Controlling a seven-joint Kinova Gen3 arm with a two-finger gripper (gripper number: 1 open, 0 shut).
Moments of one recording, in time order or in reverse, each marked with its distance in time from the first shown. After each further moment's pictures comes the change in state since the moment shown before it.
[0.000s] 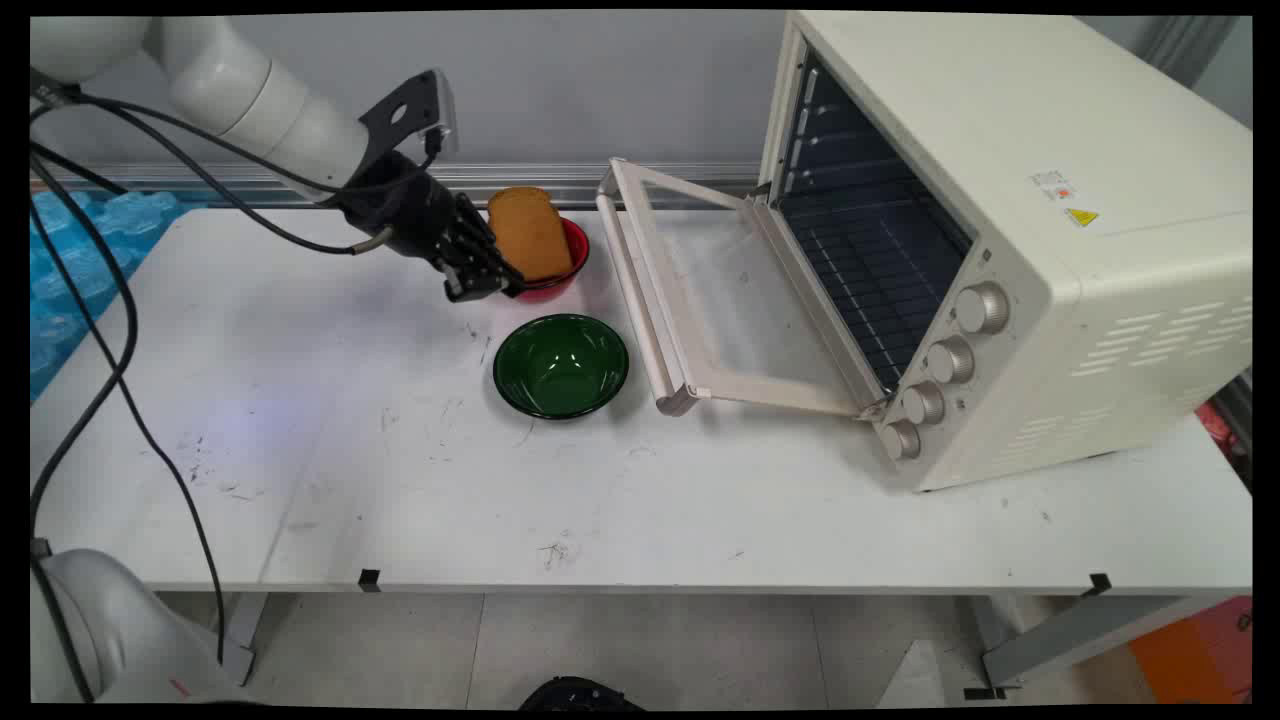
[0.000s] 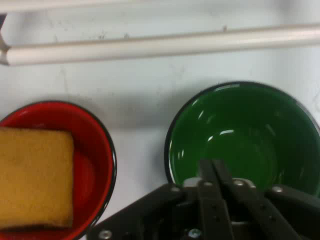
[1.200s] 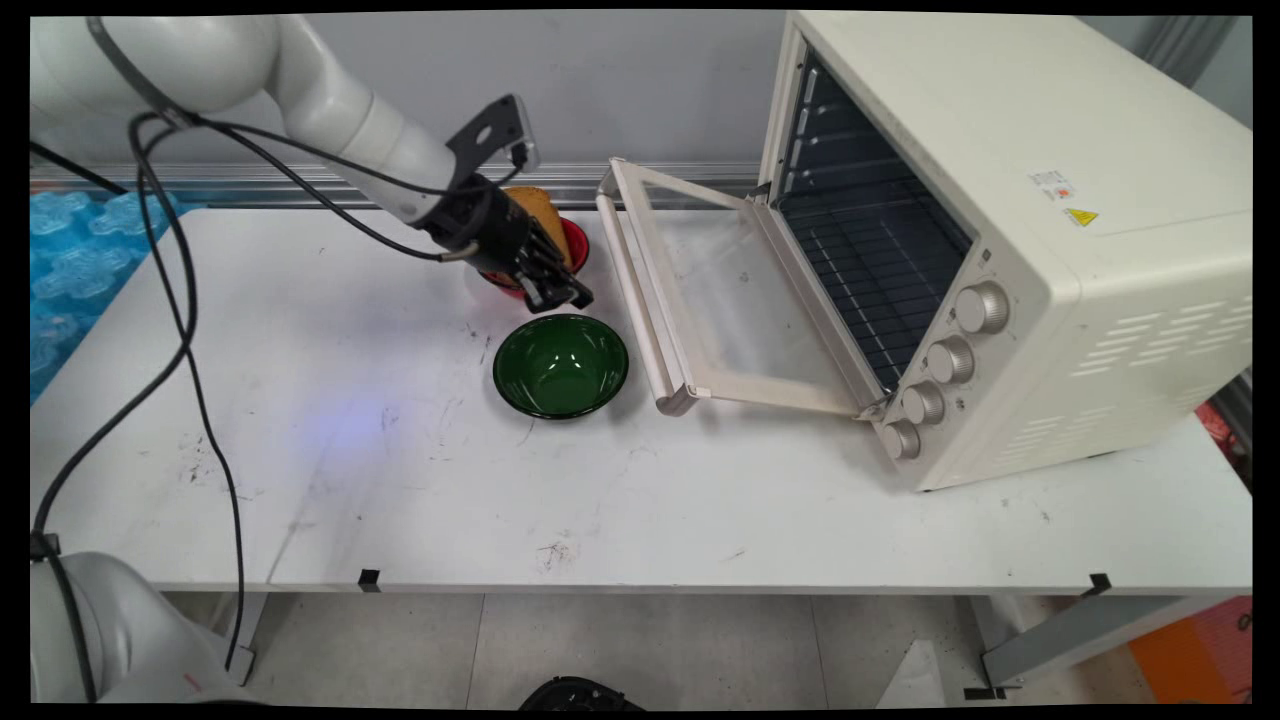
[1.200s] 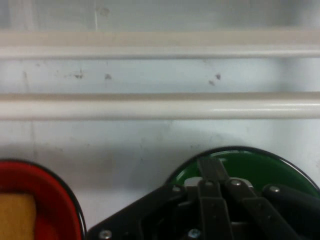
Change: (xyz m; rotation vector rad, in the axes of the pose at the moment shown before) arm 0.026 -0.007 0.067 -0.054 0.059 -0.055
